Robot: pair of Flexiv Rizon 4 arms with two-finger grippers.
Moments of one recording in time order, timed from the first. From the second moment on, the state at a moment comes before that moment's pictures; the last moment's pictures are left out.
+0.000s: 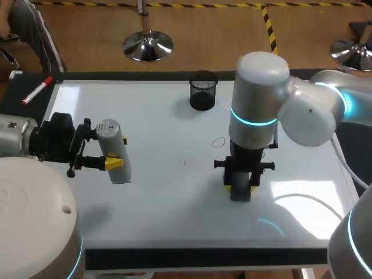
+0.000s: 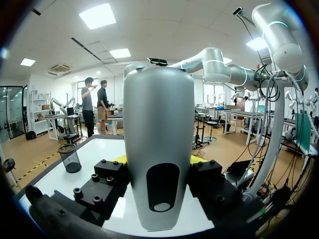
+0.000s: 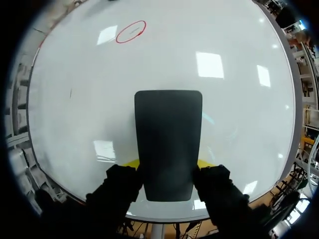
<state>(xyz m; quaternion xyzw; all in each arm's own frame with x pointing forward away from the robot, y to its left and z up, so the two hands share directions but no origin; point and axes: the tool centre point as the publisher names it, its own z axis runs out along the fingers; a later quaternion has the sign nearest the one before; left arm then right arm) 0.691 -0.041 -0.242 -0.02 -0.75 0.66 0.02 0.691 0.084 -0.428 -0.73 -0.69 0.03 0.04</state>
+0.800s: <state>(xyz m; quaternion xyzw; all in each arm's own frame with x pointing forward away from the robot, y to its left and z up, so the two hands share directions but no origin) 0.691 -0.041 -0.242 -0.02 -0.75 0.66 0.02 0.683 0.130 -0.424 -0.69 -0.73 0.00 0.04</state>
